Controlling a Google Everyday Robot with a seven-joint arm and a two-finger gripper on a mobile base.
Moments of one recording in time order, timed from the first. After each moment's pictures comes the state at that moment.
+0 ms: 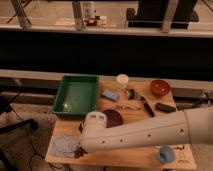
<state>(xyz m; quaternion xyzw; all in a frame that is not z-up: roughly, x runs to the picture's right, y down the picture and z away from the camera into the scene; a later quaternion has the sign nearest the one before) -0.089 0.268 0.692 -0.22 -0.19 -0.34 0.90</state>
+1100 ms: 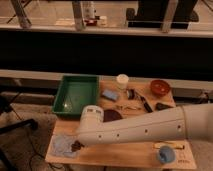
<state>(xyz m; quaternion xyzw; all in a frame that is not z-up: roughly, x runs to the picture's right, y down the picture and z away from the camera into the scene) -0.102 0.237 0.694 -0.20 -0.21 -0.34 0.90</state>
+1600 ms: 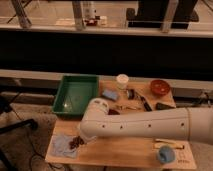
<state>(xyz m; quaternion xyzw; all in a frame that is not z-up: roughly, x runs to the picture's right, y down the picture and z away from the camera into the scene) -0.110 0.227 0.688 -0.21 -0.25 -0.31 0.89</state>
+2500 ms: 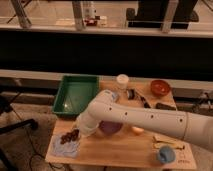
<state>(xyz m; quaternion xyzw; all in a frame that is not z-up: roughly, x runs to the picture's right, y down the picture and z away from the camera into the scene) -0.139 0.206 0.686 -0.26 -0.37 -0.20 0.87</state>
